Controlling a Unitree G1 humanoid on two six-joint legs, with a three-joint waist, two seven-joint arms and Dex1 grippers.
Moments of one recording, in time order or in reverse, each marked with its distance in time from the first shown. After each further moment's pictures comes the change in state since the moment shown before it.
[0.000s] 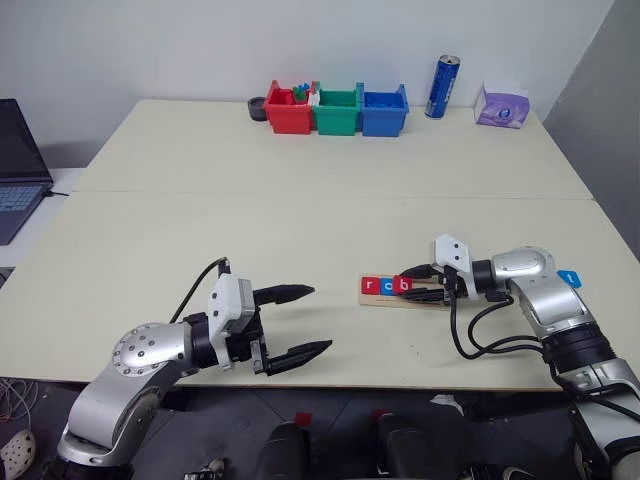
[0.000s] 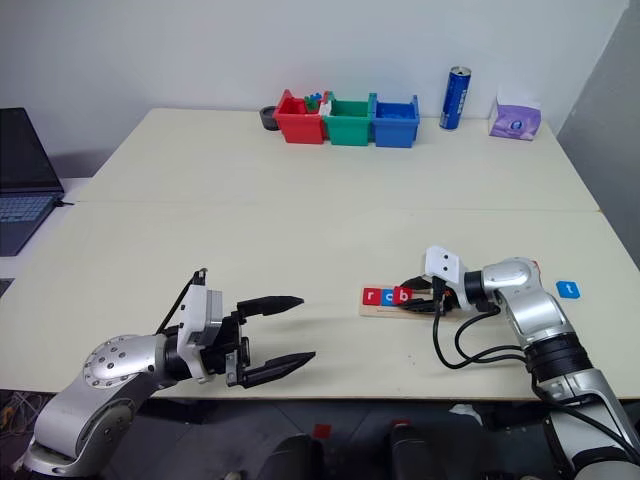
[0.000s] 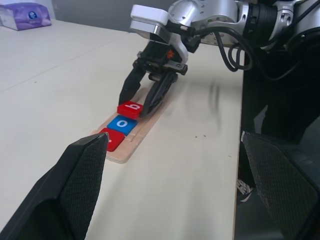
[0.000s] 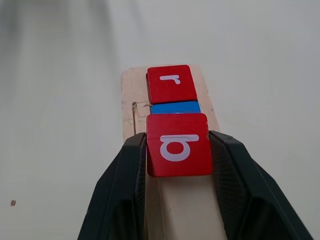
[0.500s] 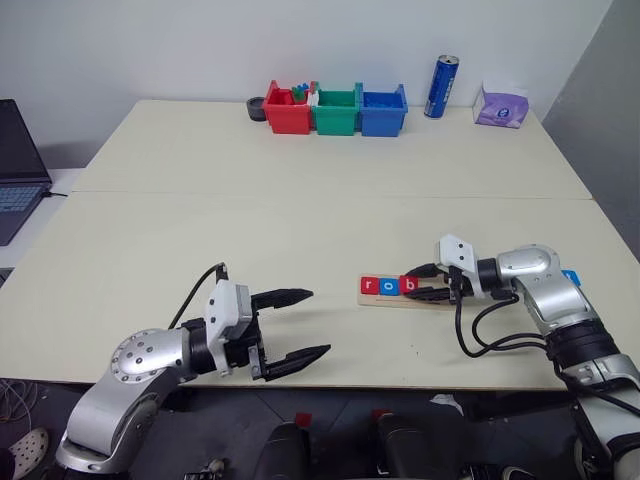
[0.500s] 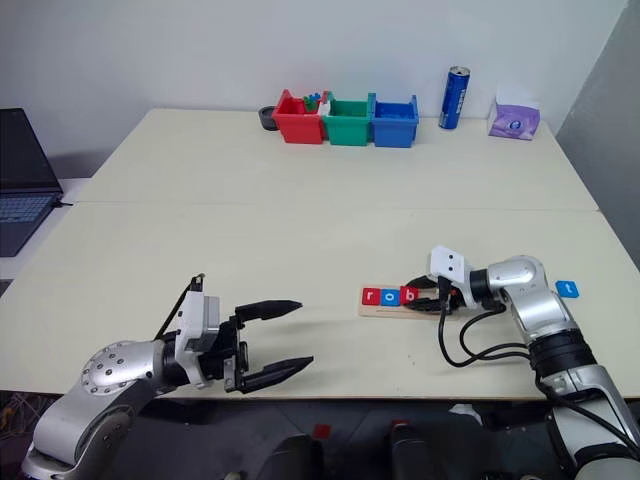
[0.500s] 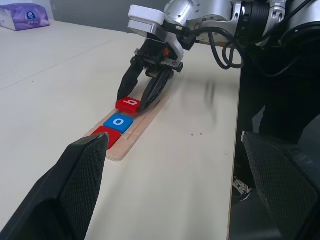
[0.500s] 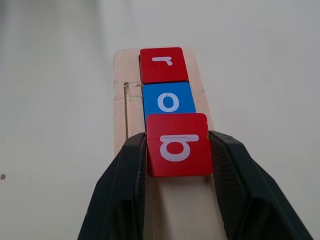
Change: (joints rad) left arm 0.030 0.001 0.000 0.001 0.004 -0.038 -0.021; right arm -0.025 -0.014 0.000 0.078 -0.025 -0.073 0.019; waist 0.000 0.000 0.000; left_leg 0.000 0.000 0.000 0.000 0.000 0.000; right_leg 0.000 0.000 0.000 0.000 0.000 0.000
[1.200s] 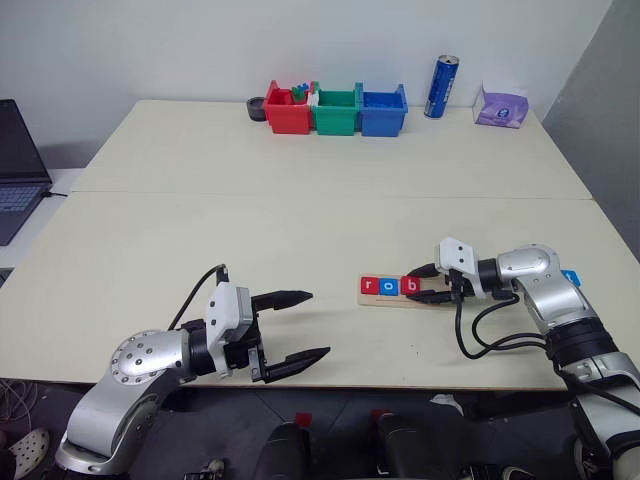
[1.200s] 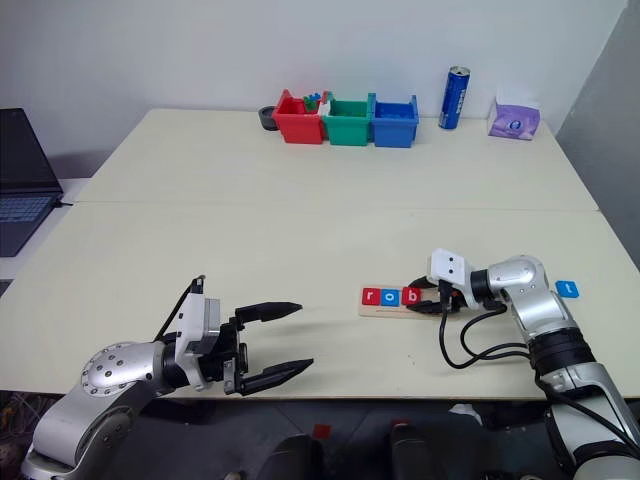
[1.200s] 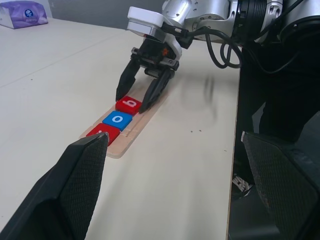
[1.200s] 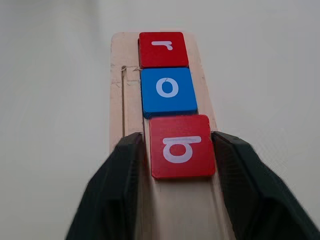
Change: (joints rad) left arm 0.003 0.000 0.000 0.000 0.012 0.000 0.001; right arm -0.009 0.002 0.006 0.042 -0.035 -0.059 0.014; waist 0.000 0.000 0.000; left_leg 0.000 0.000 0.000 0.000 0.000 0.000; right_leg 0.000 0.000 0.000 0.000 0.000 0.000
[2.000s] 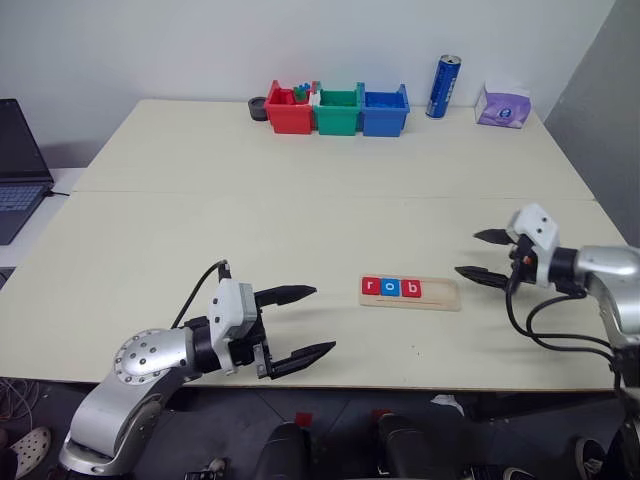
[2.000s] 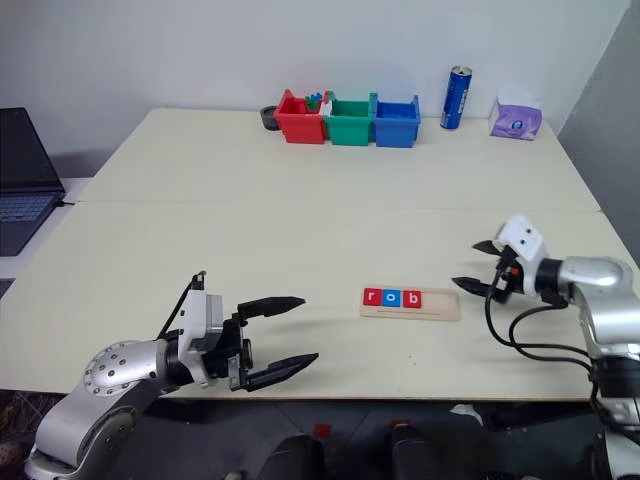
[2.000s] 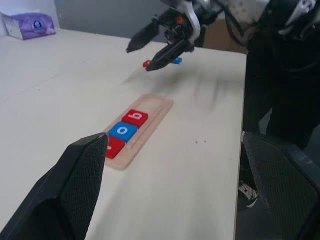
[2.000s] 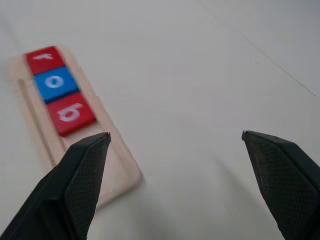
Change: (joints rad) left arm -0.018 -0.030 -0.022 -0.035 0.000 0.012 0.047; right arm 0.276 -0.146 -0.391 -0.342 0.121 0.400 -0.321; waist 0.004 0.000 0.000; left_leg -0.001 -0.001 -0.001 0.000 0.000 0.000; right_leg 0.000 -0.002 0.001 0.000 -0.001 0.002
